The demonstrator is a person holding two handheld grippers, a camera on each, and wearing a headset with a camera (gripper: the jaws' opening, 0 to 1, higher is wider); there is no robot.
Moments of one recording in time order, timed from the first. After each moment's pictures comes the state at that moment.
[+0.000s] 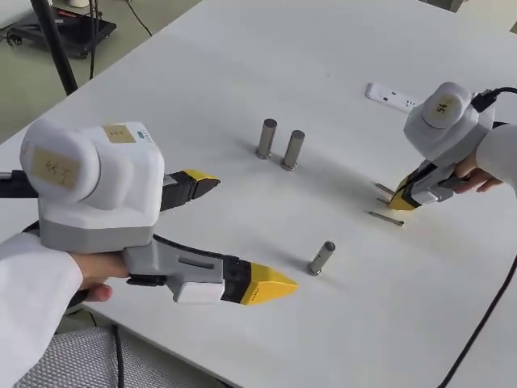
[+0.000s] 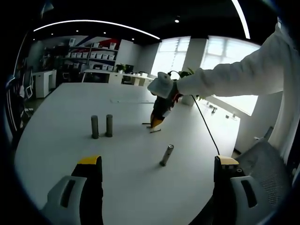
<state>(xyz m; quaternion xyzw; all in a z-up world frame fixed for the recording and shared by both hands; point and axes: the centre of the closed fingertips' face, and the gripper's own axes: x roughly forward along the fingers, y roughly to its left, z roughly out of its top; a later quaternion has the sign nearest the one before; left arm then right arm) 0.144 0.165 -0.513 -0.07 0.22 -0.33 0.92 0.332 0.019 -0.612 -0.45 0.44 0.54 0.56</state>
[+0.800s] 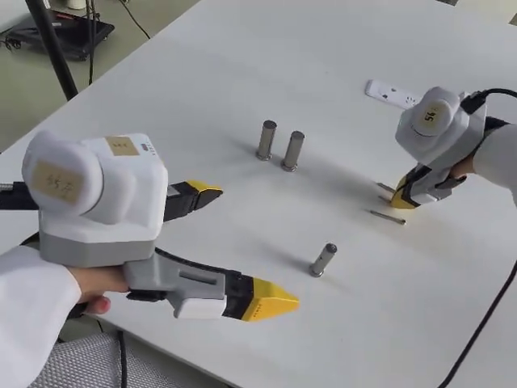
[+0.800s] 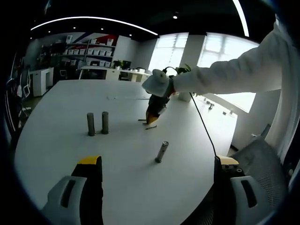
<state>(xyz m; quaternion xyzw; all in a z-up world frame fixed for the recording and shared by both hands) 0.134 0.160 -0.514 -0.06 0.24 -0.34 0.91 0.331 0.019 -0.614 -0.49 0.43 0.53 0.54</state>
